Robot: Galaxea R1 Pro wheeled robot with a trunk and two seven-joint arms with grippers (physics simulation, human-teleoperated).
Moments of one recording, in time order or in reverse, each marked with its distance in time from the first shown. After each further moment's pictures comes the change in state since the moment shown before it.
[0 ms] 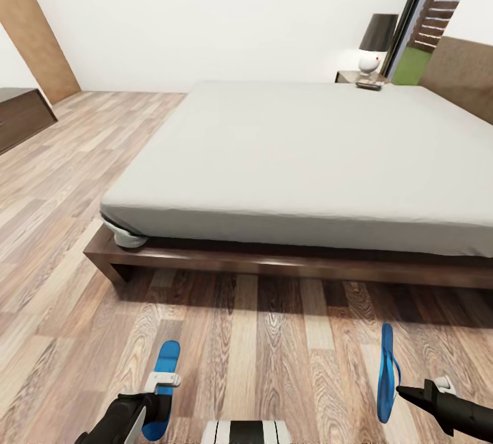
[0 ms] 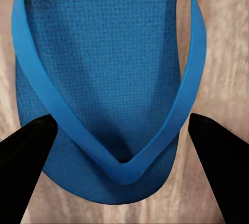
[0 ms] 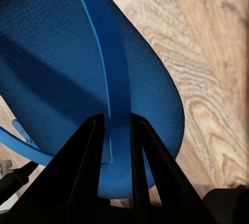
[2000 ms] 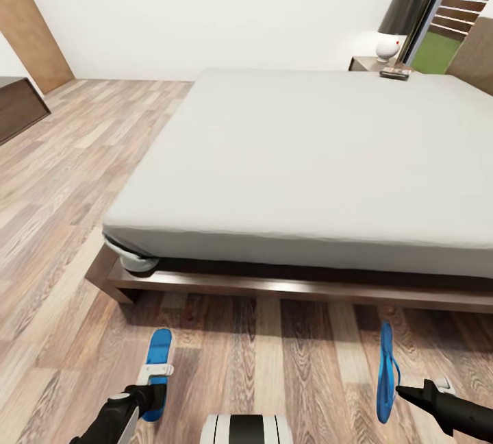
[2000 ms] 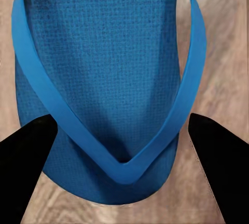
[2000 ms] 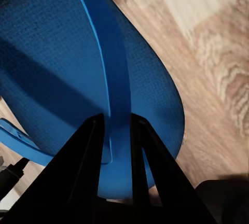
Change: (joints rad) left arm 0.003 0.002 0.084 0.002 -0.003 -0.160 0.009; right arm 0.000 0.002 0.001 0.000 0.000 0.000 0.000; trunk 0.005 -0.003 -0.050
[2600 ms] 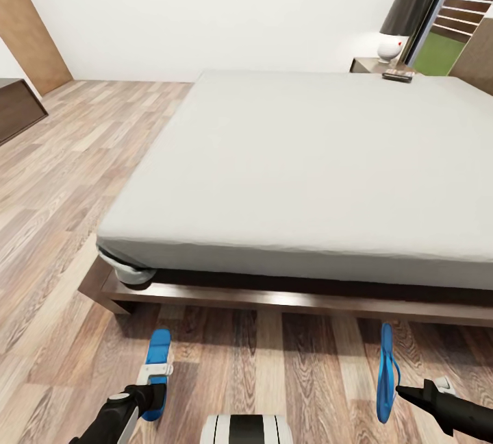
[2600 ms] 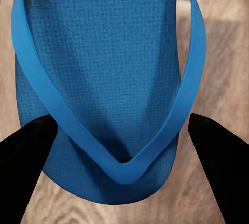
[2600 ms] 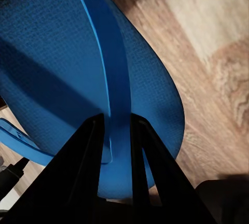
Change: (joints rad) left arm 0.000 0.001 0.003 0.001 0.002 -0.005 -0.001; right arm 0.000 0.000 0.000 0.000 -0.001 0.000 0.000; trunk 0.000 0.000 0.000
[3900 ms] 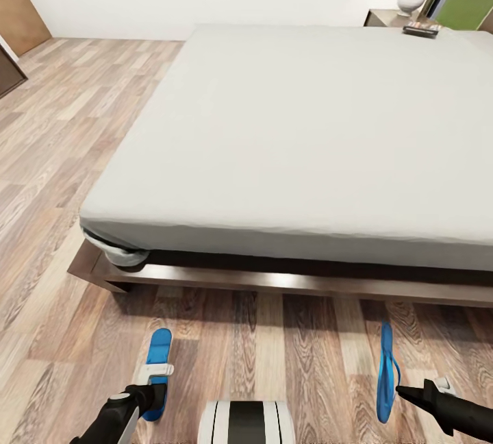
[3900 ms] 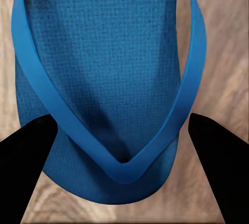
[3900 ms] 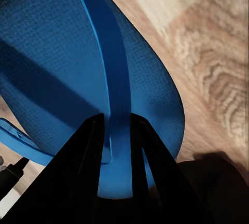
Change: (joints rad) left arm 0.000 -0.002 -0.001 -0.001 0.000 0.002 0.000; right arm 0.000 0.000 0.000 -0.001 0.001 0.000 0.000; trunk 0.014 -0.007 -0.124
